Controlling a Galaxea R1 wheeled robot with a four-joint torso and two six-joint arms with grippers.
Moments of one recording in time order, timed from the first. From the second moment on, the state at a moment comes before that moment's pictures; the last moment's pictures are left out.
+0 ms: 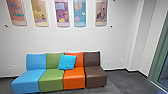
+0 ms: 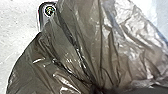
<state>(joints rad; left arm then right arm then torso) 1.50 3.01 -2.81 -0.57 0.26 0.58 -1.57 2.94 -2.60 -0.08 -0.11 0.11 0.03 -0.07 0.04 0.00</state>
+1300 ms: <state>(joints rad) 1.50 3.02 -2.81 -0.57 0.26 0.60 -1.57 2.97 -2.65 -0.08 -0.11 0.11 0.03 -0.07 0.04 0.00</state>
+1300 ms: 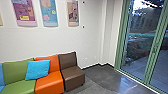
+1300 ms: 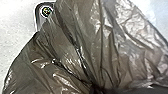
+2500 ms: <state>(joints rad) 1.50 3.02 -2.81 -0.57 0.26 0.60 -1.57 2.98 -2.66 -0.08 -0.11 0.11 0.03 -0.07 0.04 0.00</state>
